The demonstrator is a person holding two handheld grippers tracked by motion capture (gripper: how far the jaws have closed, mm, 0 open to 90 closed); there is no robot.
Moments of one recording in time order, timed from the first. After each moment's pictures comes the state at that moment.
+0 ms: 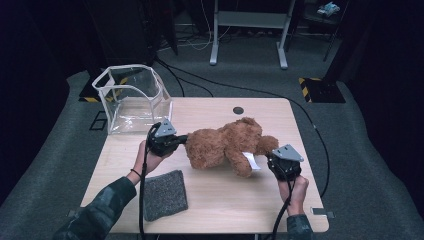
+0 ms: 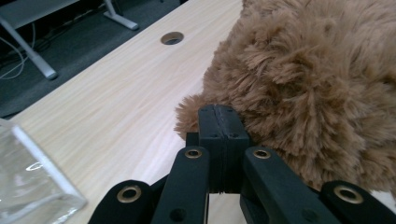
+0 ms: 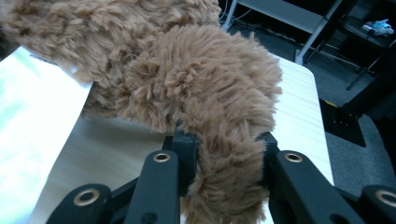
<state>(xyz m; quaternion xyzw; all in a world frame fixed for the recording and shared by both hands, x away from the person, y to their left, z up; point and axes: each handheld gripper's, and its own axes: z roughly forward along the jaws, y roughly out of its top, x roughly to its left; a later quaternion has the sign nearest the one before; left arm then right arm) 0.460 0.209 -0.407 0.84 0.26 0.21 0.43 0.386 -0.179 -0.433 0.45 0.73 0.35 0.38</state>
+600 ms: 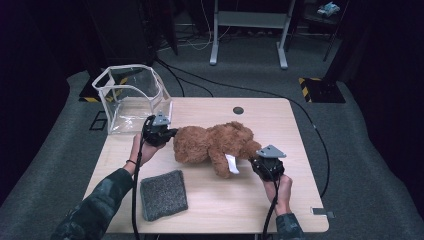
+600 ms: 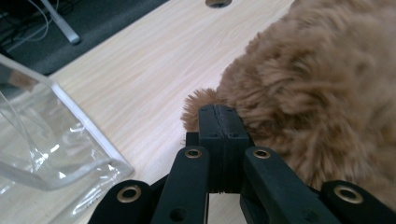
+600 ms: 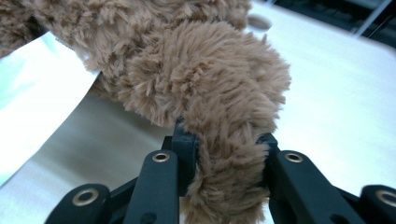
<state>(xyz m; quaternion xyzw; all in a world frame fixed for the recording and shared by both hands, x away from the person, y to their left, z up) 0.499 0.233 -0.427 0.84 0.32 0.21 0.38 0.400 -0.146 -0.458 0.44 0.77 0.35 0.30</state>
